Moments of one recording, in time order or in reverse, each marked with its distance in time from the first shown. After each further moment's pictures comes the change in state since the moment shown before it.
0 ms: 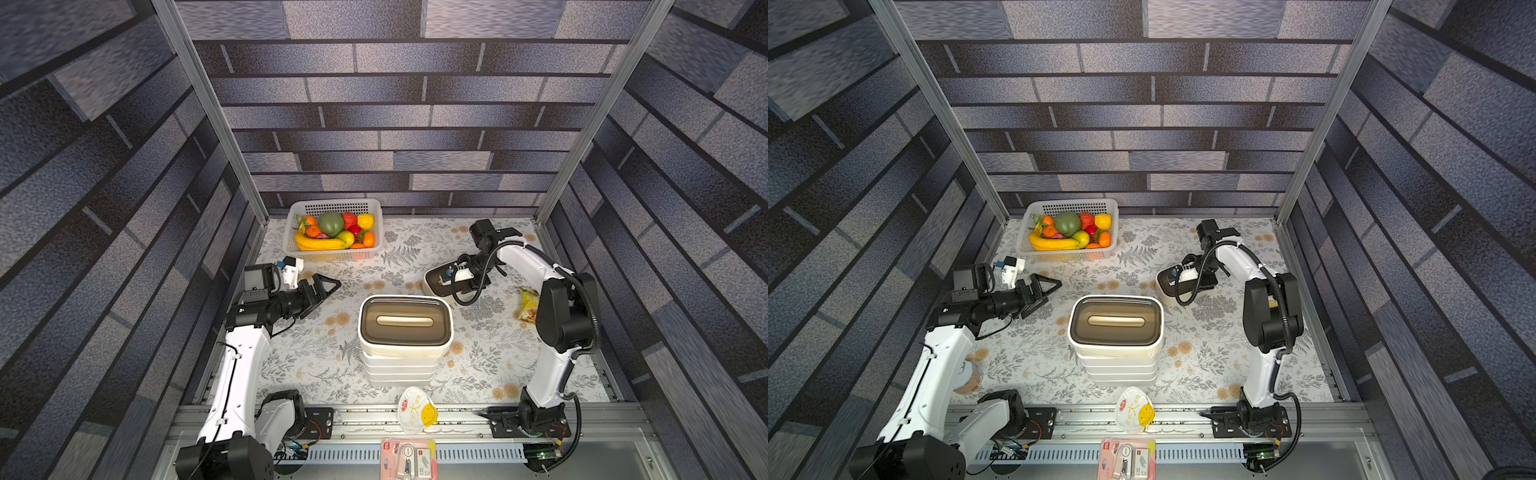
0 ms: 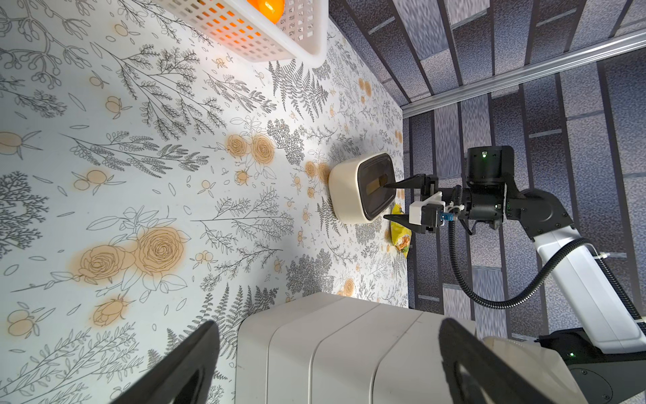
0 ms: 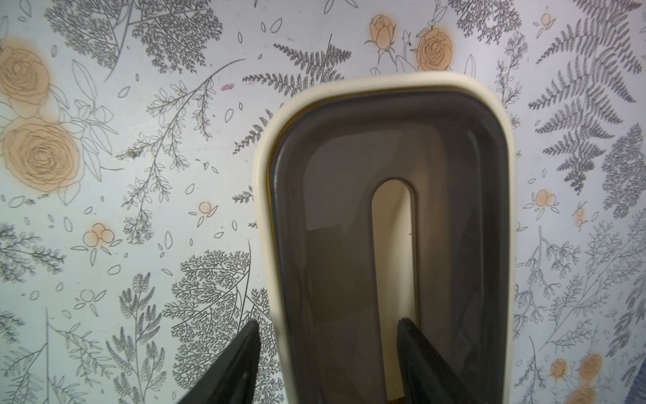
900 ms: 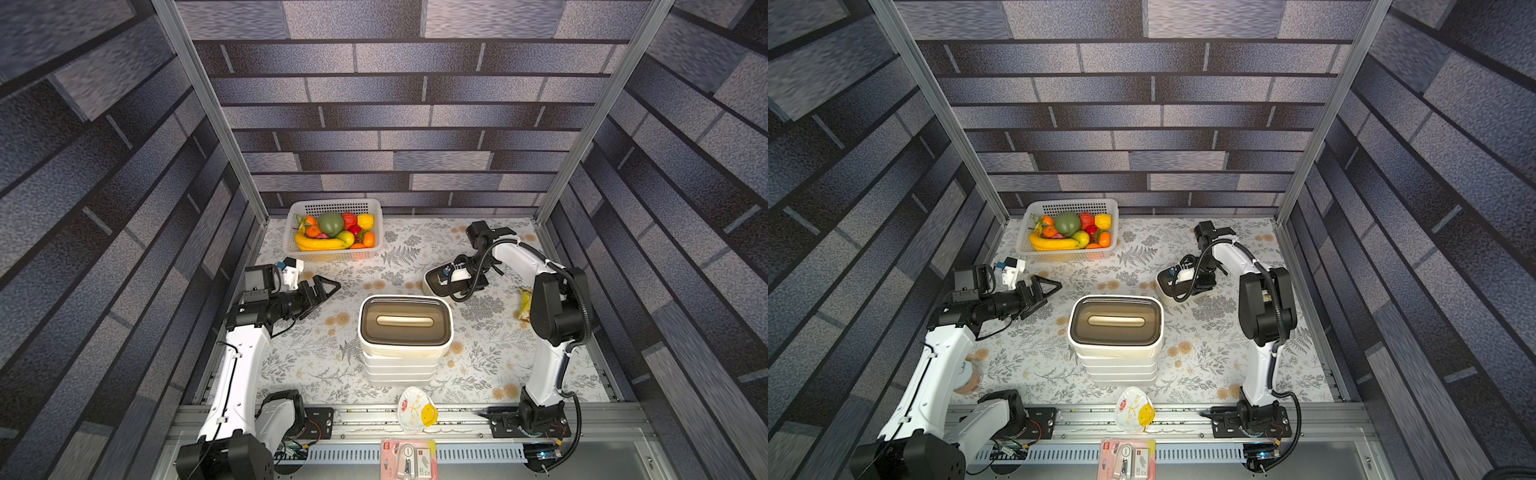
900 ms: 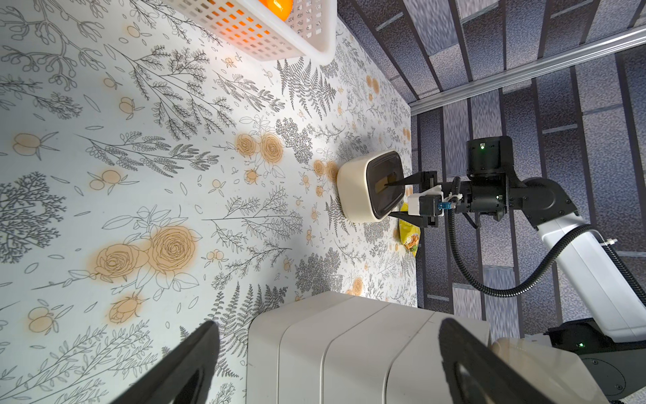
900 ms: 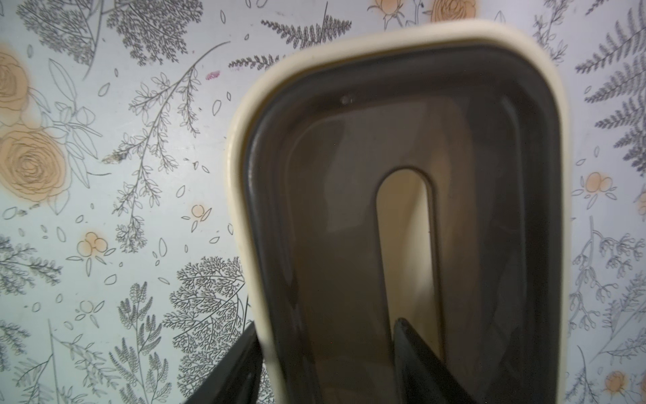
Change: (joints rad) left arm 0.002 0.005 -0.006 -0.012 -0.016 0.036; right arm 0.007 0.066 0.030 -0.024 0.031 0.056
